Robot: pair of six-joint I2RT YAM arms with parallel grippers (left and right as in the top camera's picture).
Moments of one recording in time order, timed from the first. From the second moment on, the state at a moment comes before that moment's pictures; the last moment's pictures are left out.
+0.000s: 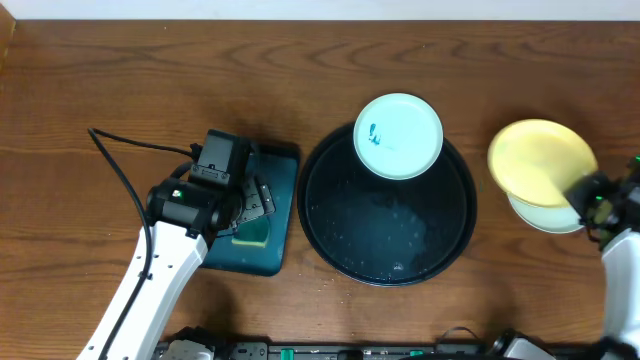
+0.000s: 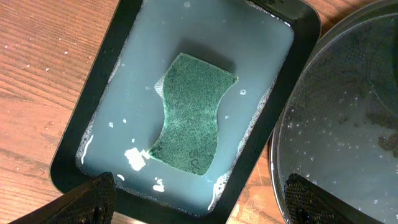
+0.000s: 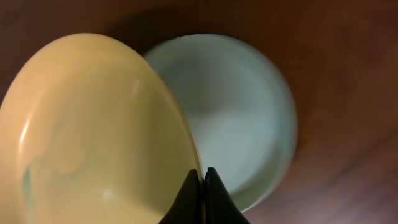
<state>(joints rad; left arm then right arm) -0.29 1.23 1.03 -1.03 -0.08 -0.58 -0.57 1.32 0.85 -0.53 -0.06 0.44</state>
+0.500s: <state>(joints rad) -0.29 1.23 1.03 -1.03 -0.08 -0.58 -0.66 1.47 0.86 -0.48 -0.13 0.40</state>
